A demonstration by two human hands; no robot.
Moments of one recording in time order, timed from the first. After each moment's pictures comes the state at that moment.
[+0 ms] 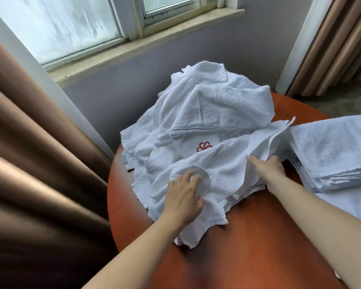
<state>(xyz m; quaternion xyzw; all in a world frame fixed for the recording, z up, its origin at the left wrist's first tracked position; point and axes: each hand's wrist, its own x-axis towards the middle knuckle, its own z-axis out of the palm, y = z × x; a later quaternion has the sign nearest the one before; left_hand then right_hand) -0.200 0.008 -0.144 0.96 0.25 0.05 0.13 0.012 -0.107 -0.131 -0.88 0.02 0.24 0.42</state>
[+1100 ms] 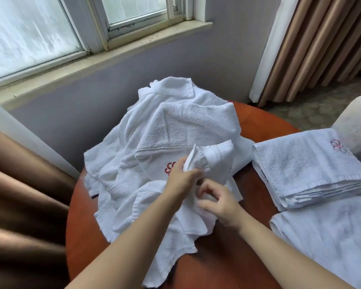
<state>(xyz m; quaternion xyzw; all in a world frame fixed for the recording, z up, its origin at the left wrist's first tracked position) -0.072 0.004 -0.096 0.62 0.35 0.13 0.69 -0.027 -0.122 -0.107 -0.71 -0.39 0.25 0.53</state>
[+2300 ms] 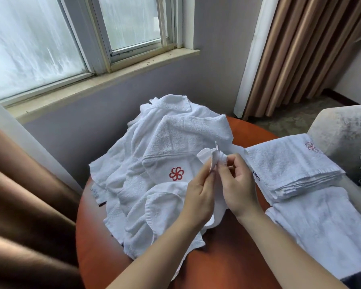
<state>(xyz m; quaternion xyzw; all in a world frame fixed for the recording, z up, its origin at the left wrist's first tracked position) -0.131 -0.051 -0.051 0.68 0.11 0.27 0.67 -0.073 -0.120 -0.032 -0.74 -0.24 0.01 0.63</state>
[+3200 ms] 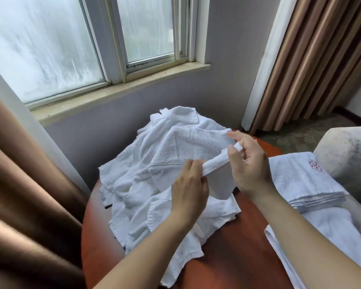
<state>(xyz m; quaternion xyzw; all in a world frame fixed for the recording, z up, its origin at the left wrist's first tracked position) -0.126 -0.025 -0.033 0.87 0.21 0.39 0.23 -0.038 -0.119 0.026 -0.76 -0.37 -0.13 0.53</state>
